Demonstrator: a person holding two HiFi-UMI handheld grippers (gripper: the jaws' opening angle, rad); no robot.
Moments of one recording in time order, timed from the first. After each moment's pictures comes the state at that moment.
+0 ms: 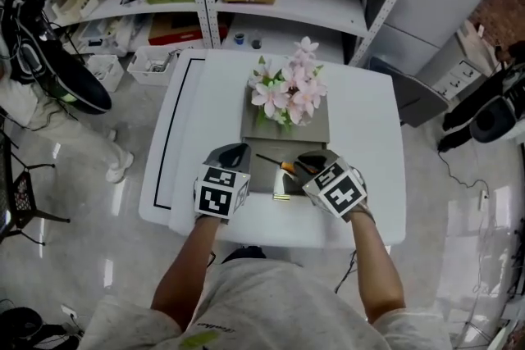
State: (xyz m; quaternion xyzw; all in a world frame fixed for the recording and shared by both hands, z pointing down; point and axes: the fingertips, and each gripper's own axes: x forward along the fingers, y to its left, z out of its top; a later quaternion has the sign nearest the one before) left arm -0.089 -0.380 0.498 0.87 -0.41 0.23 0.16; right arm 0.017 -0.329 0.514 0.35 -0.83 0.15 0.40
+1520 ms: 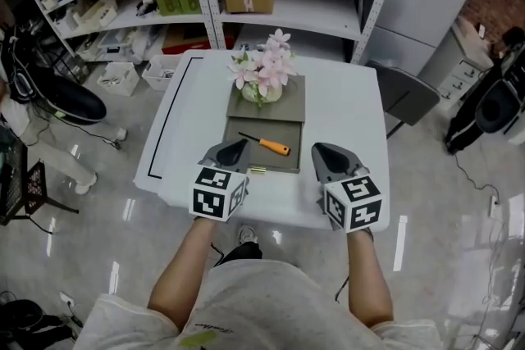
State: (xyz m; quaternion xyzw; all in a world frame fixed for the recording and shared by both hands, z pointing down) left arm -0.027 -0.275 0.428 0.87 -0.44 0.18 0.11; right arm 0.113 -0.239 0.404 0.51 -0.84 0.12 0.14
